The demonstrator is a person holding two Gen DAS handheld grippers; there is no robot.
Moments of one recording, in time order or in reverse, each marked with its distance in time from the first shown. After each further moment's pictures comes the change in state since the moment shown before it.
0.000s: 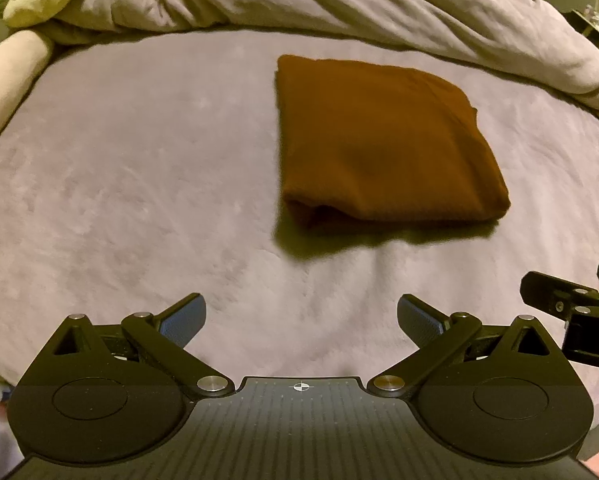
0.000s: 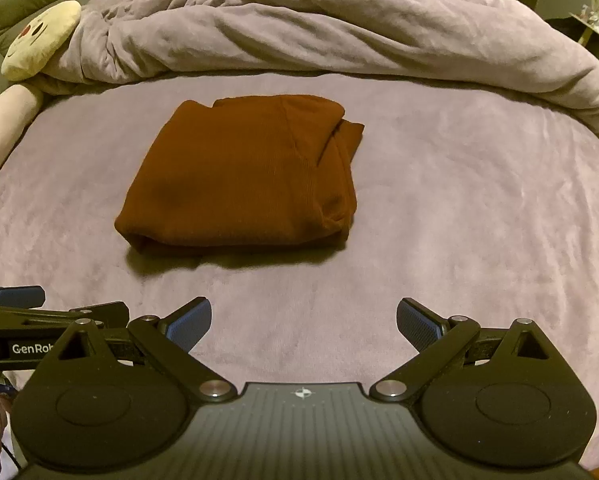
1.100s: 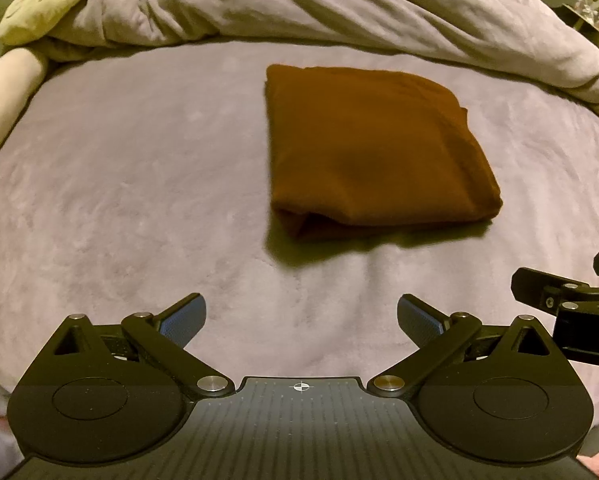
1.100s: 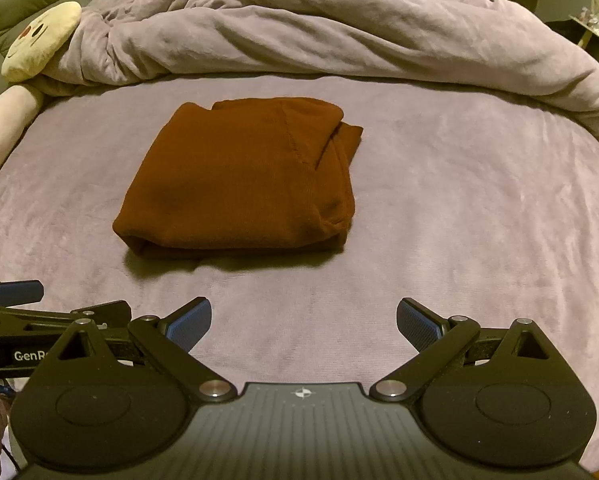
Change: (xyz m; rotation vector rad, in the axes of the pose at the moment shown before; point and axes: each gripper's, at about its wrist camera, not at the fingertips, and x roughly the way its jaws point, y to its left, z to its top) left arm -0.003 -0.009 0.000 0.035 -0.025 0.002; right arm -0.001 0.001 0.002 -0.003 -0.007 -0.002
